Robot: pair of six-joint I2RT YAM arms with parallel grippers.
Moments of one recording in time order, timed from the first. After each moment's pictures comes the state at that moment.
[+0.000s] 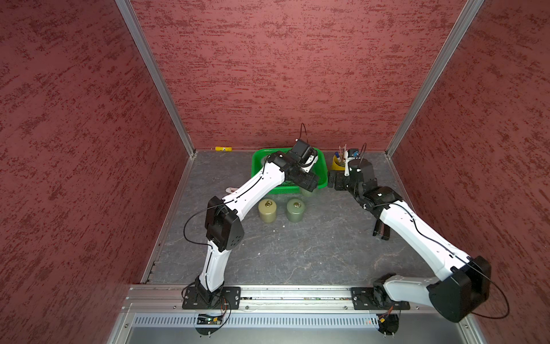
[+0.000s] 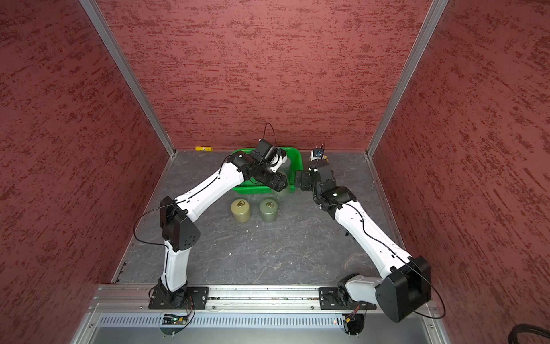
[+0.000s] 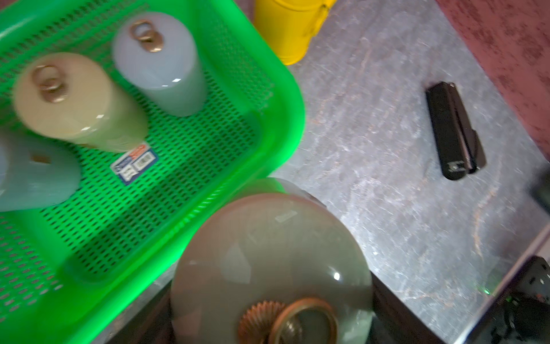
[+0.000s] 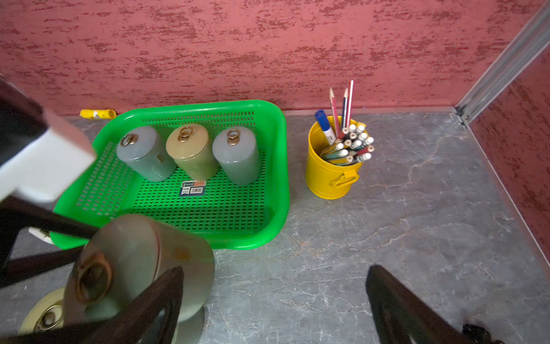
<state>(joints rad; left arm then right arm) -0.74 2.05 2.09 -1.02 0.09 -0.11 0.41 1.29 1.16 -0.43 0.26 0.31</state>
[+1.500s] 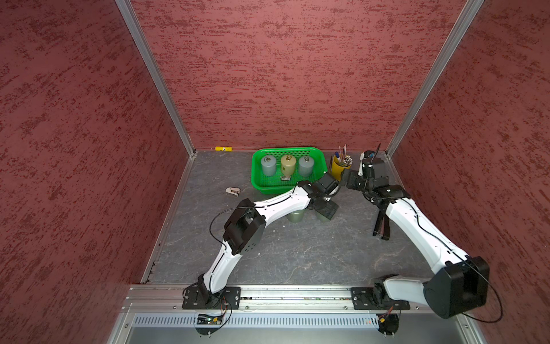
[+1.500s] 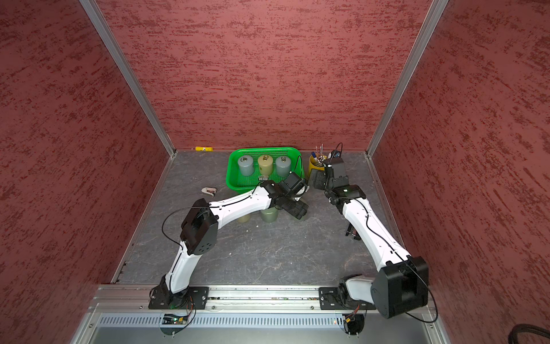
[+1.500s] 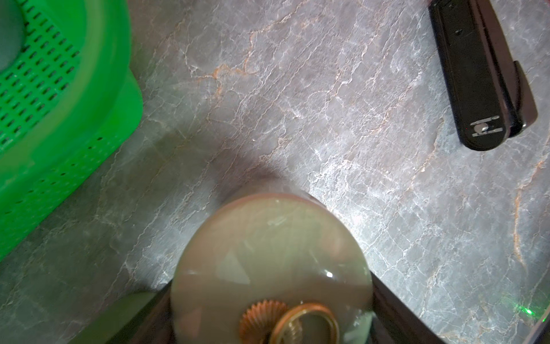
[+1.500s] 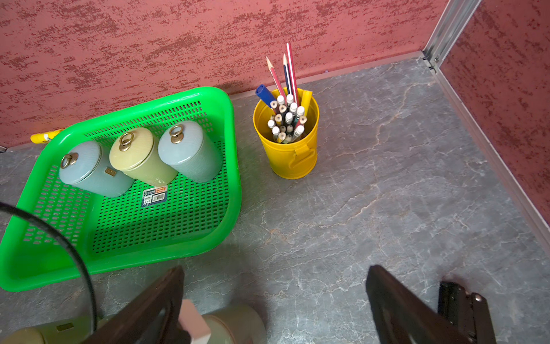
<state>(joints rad) -0.92 2.18 1.89 -0.75 0.02 -0.21 0.24 1.30 1.13 -0.46 0.16 0.37</state>
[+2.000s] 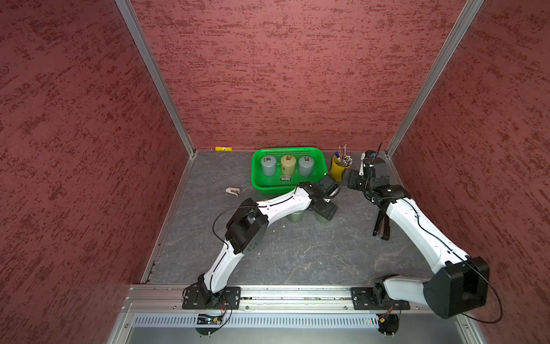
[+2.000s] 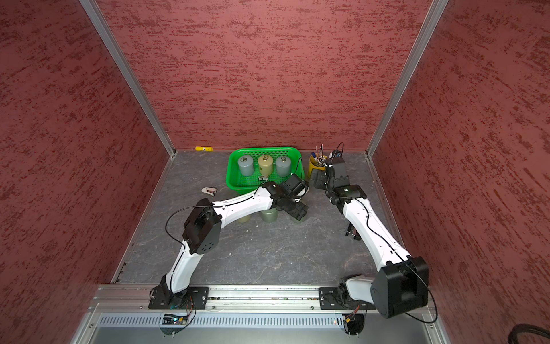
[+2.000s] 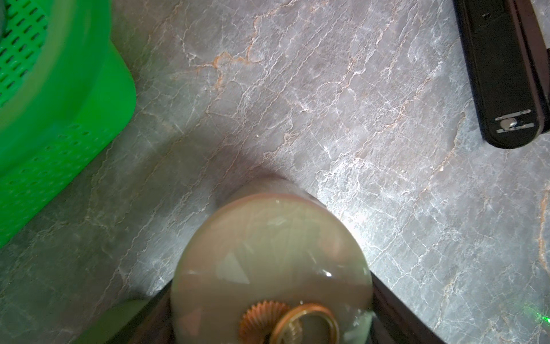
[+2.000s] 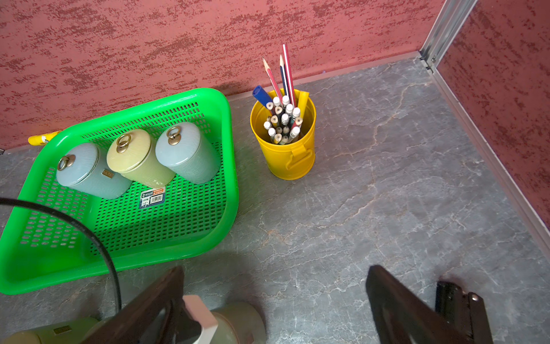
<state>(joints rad) -0.92 2.21 1.89 -0.74 0.01 -0.21 0.23 1.30 1.13 -0.46 0.16 0.36</state>
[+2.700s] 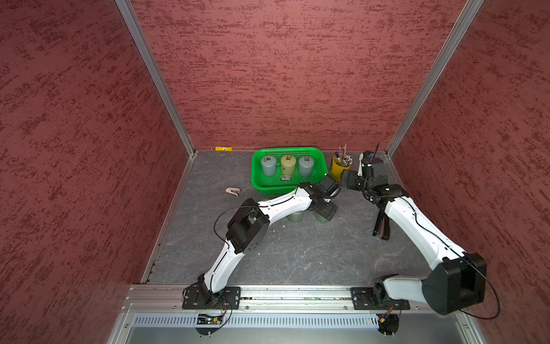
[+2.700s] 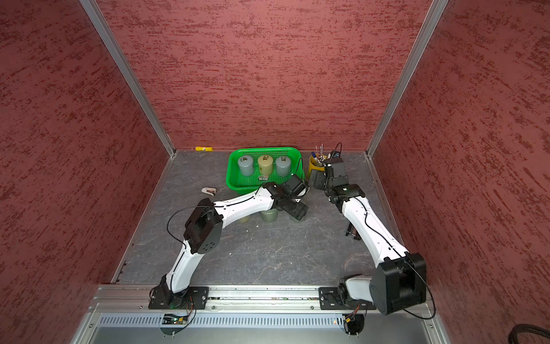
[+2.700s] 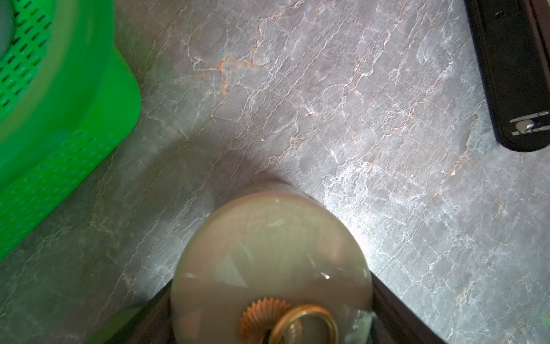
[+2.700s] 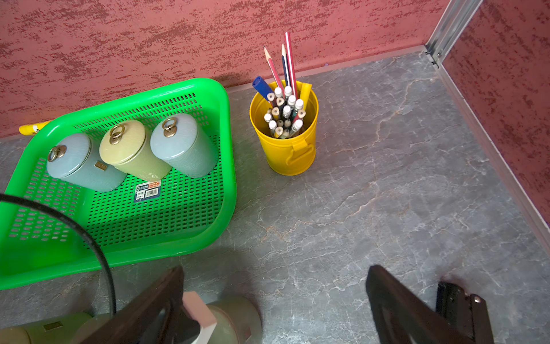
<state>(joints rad) -0.93 2.22 1.89 -0.73 -0.01 -0.20 0.23 1.33 1.13 -0.46 0.14 0.35</state>
